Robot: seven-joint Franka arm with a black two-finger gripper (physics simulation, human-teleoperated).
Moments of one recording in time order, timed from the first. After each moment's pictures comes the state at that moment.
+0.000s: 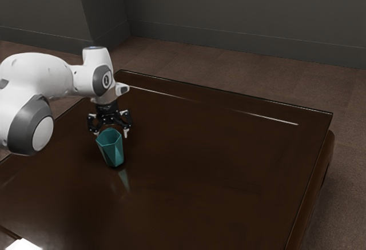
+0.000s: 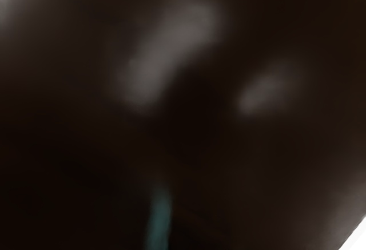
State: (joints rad) arm -0.14 0.67 0.45 -1.55 -0.32 2.00 -0.19
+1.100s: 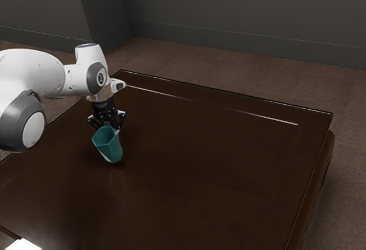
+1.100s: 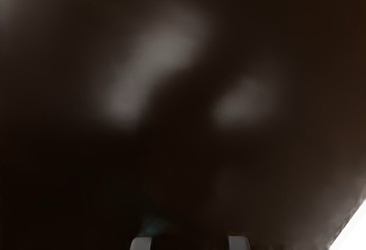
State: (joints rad) arm -0.13 0.60 0.45 -1.62 -0.34 2.04 -0.16
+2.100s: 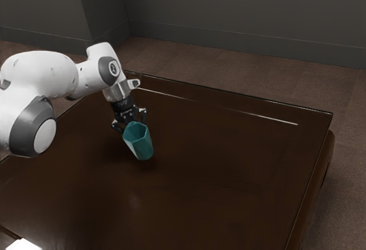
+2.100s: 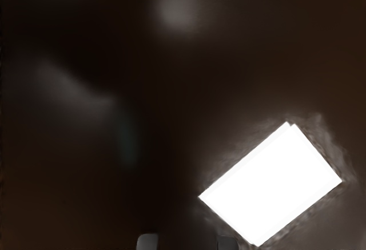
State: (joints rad) arm -0.16 0.68 0.44 -1.48 -0.62 1.81 -0.36
